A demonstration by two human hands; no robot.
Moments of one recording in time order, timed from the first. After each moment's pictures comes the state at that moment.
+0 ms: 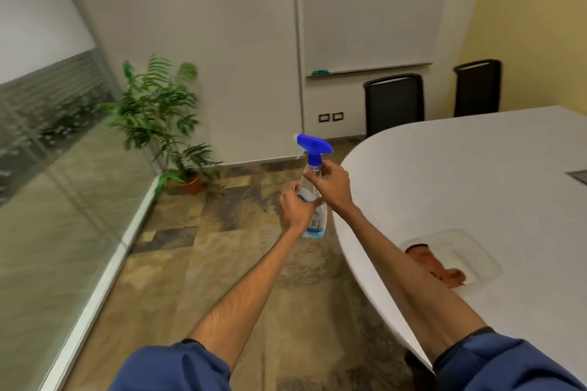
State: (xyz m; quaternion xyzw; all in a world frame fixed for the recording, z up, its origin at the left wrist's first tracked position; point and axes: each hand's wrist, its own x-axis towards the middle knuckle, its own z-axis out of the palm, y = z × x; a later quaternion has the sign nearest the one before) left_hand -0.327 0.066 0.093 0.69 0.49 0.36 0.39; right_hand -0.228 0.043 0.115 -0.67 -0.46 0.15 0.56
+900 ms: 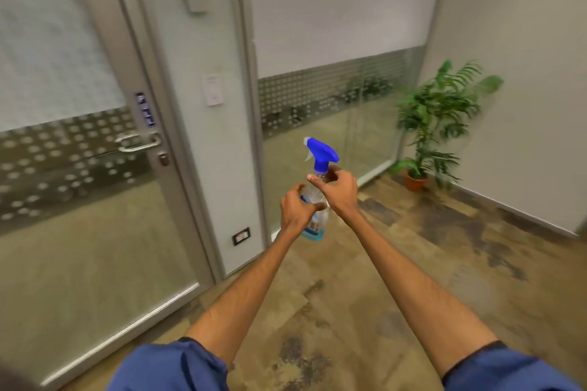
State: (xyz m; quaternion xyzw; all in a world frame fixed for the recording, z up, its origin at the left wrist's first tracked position) left_hand -0.910 -0.123 0.107 0.41 0.72 0.51 0.22; right_hand -0.814 -0.058 0.134 -0.42 -0.71 0.35 0.45
